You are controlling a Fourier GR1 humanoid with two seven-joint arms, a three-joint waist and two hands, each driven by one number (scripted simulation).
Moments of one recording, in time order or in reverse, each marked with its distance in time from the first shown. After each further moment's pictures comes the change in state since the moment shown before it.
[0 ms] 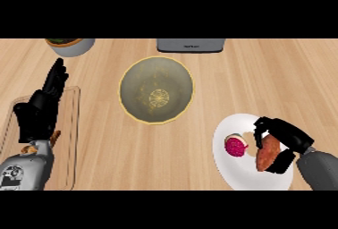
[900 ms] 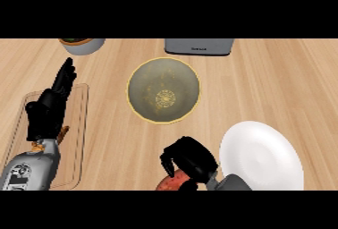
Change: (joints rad) left arm -0.014 -0.022 -0.026 0.002 -0.020 -0.018 0.013; right arm 0.072 0.425 0.434 -0.432 0.088 -0.154 0.451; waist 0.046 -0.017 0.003
